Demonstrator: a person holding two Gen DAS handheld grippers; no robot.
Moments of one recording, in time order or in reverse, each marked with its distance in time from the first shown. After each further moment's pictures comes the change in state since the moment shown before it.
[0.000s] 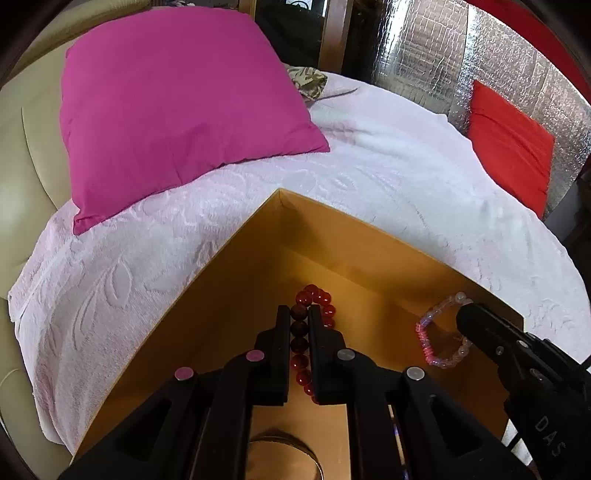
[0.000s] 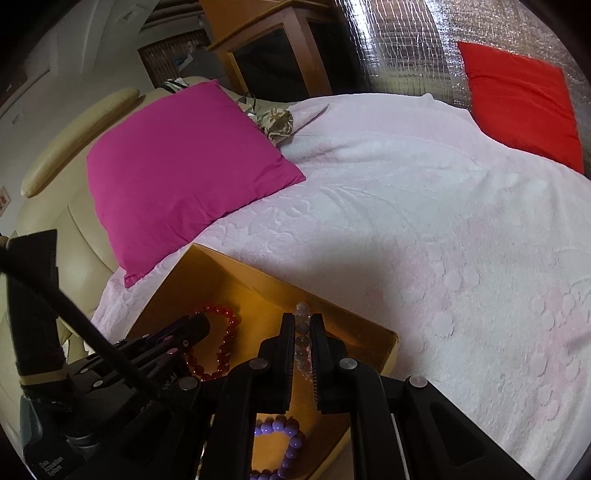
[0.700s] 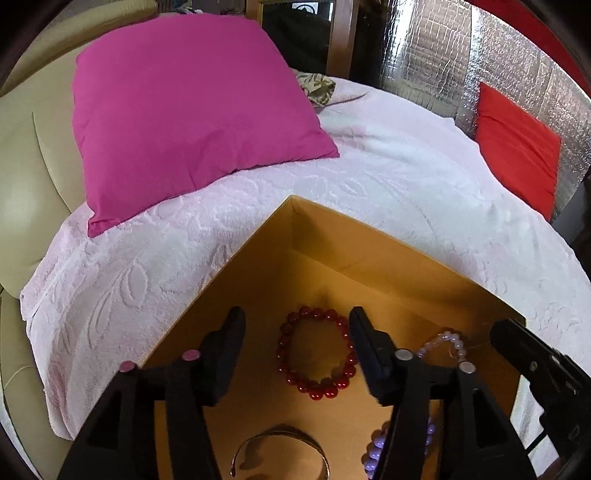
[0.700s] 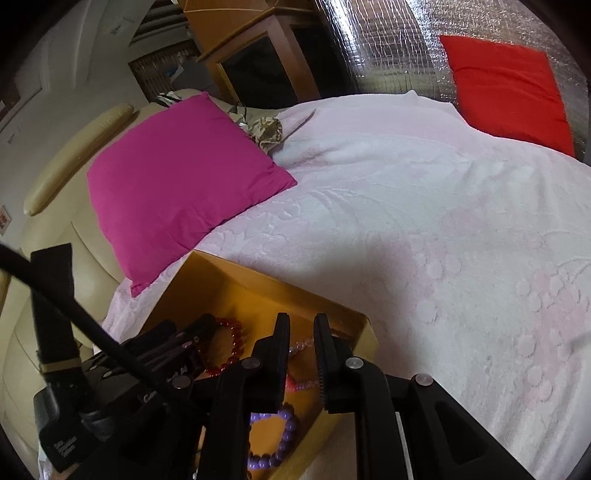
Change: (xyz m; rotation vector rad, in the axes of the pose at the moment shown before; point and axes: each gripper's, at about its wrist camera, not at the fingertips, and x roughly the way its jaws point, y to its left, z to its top) left arm -0.014 0.000 0.000 -0.002 -0.028 0.036; right arm -0.024 -0.015 -0.005 0.064 -0.020 0.020
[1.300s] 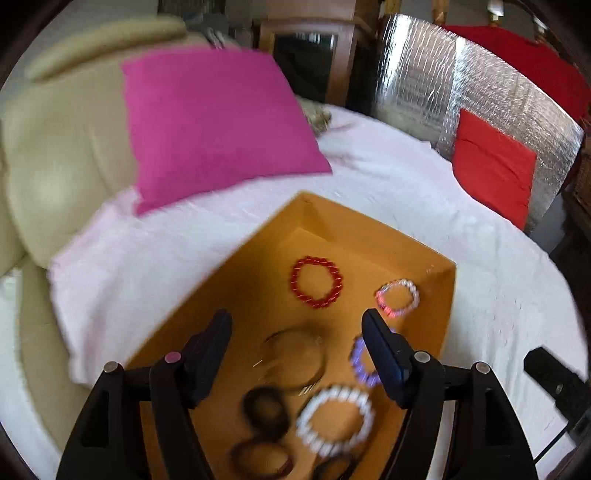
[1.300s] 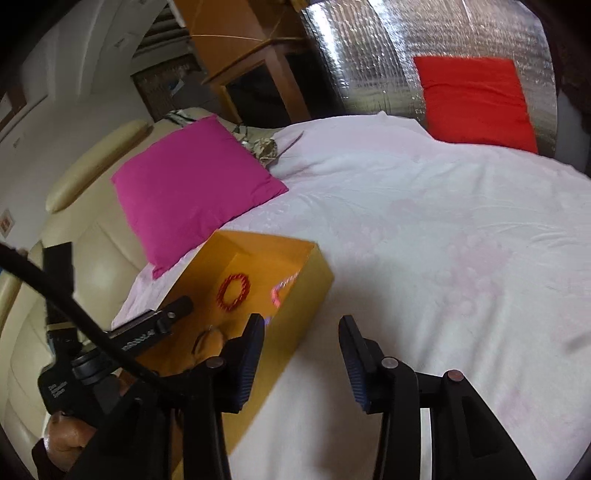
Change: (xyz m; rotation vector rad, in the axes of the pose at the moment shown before) left arm -0.118 0.017 -0.065 -0.016 -0.114 -0.003; right arm -0.121 -0.008 -0.063 -0.008 -0.059 -0.016
